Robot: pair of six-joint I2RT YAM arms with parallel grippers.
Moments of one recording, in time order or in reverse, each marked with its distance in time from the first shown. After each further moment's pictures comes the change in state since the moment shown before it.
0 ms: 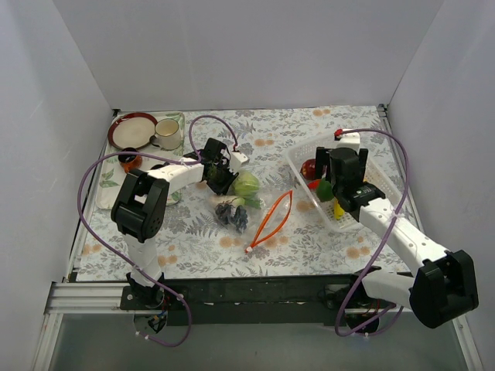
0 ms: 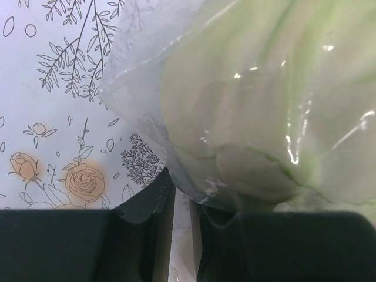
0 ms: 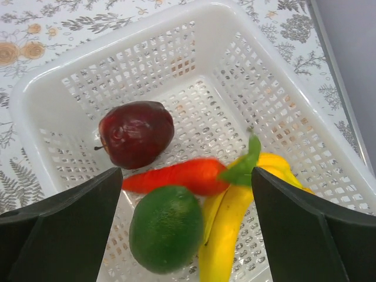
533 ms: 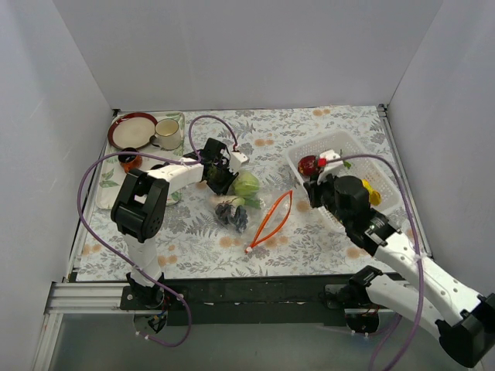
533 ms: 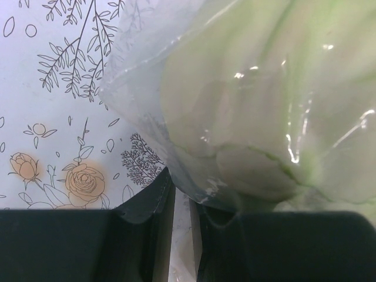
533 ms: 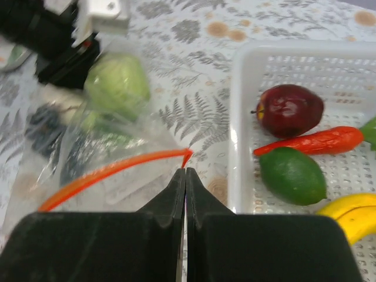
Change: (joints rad) left arm 0.002 0.000 -0.002 0.004 0.003 0.000; right arm 0.209 -0.302 -0.098 -0.044 -0.346 -0.094
